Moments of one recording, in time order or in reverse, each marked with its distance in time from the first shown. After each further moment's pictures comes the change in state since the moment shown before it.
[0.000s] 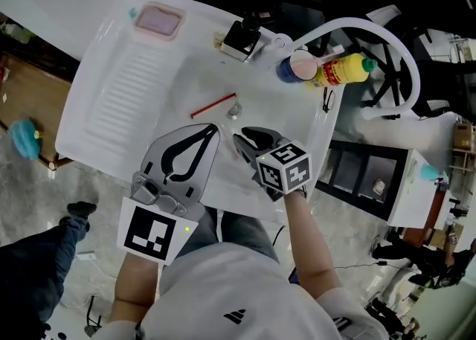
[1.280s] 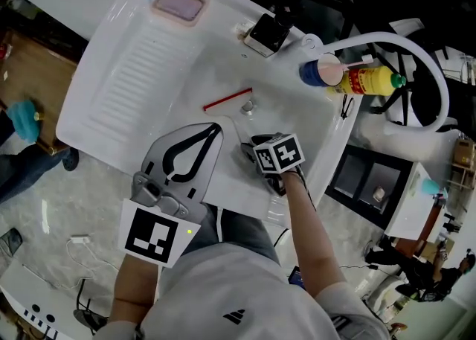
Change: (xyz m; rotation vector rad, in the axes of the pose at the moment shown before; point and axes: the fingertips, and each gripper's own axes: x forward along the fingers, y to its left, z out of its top) left arm -0.014 0.024 -0.026 -0.020 0.041 0.053; right arm 0.060 -0.030 -0.105 0.071 0.451 -0.002
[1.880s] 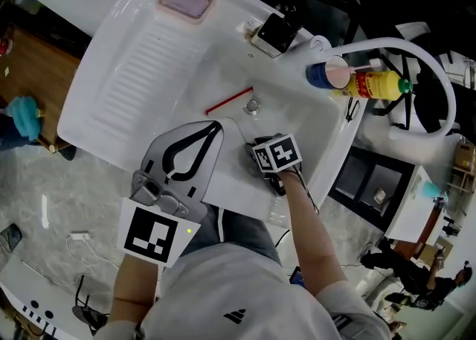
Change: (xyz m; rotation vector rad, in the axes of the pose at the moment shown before) left arm -0.002 0.011 -0.003 -0.012 0.008 0.018; right arm 0.015 -0.010 -0.011 -0.008 0.076 -0.070
